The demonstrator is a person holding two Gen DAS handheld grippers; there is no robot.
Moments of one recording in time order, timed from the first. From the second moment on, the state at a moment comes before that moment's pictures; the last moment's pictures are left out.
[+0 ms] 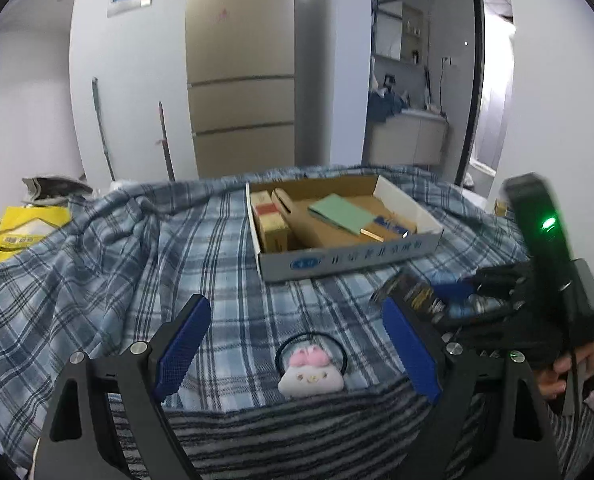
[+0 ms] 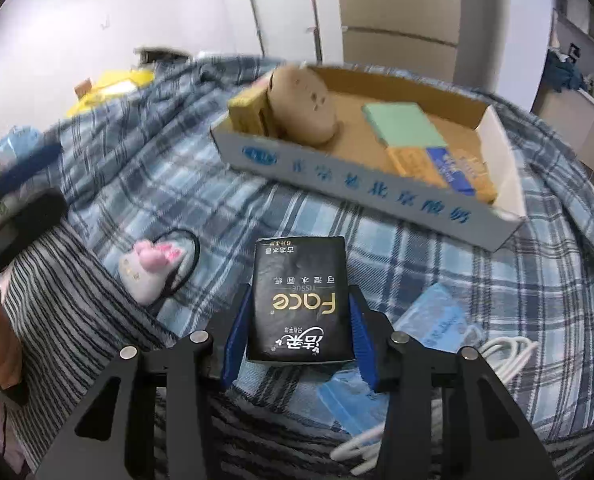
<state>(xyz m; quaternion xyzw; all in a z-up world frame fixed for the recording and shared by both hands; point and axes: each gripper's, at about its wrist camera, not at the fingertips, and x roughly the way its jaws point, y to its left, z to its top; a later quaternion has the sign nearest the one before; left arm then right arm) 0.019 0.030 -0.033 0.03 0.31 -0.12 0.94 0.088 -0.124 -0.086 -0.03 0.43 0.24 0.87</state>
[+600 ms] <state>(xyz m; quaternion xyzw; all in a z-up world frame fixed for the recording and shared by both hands) 0.056 0.018 -0.096 0.02 0.49 -0.17 0.86 0.082 -0.133 -0.077 -0.01 0.40 0.24 0.88</state>
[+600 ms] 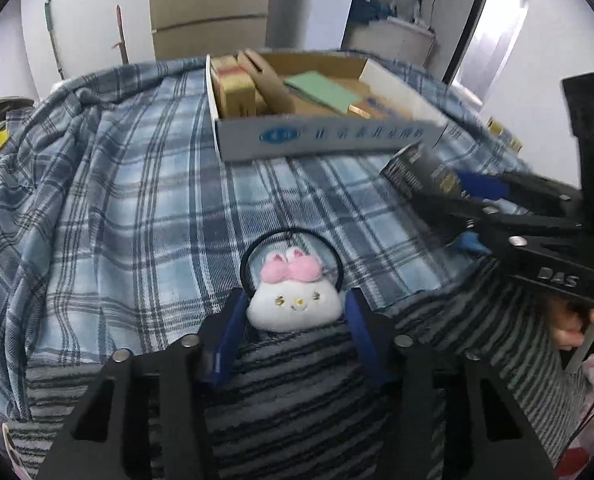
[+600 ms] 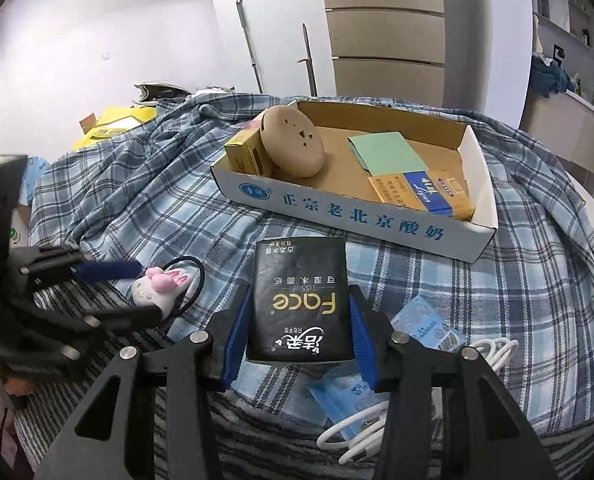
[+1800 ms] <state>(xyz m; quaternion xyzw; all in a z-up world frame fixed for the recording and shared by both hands) 0.053 -0.006 0.063 0.02 0.17 -0.12 0.98 0.078 -0.158 0.060 0.00 0.17 0.11 0.98</state>
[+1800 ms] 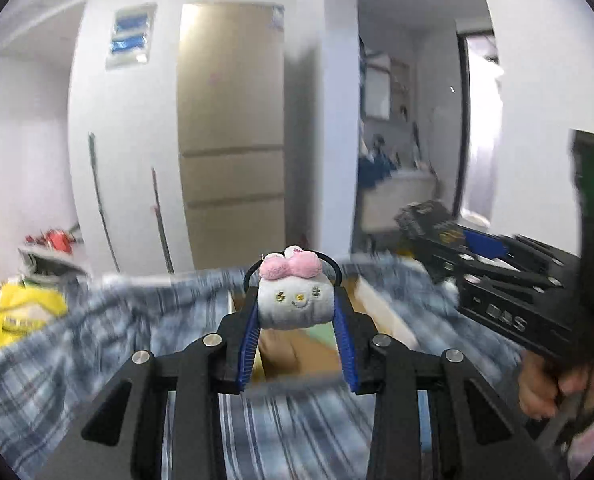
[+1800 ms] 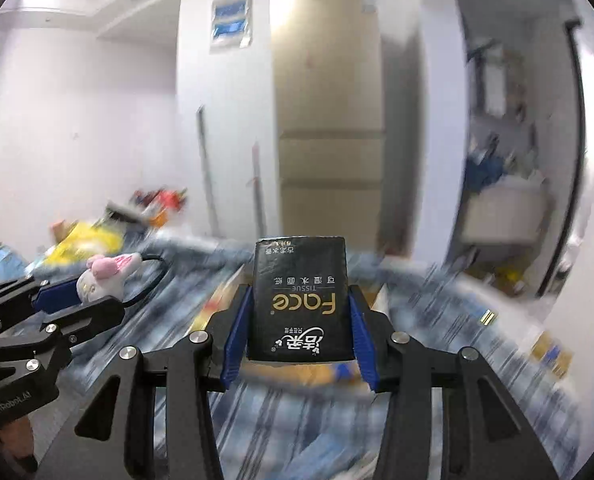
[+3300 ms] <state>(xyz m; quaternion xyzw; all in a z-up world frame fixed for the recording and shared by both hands) 0.158 -0.038 -0.029 0.03 0.33 -0.14 0.93 0.171 -0.198 -0.035 0.03 0.34 0.10 0.93</state>
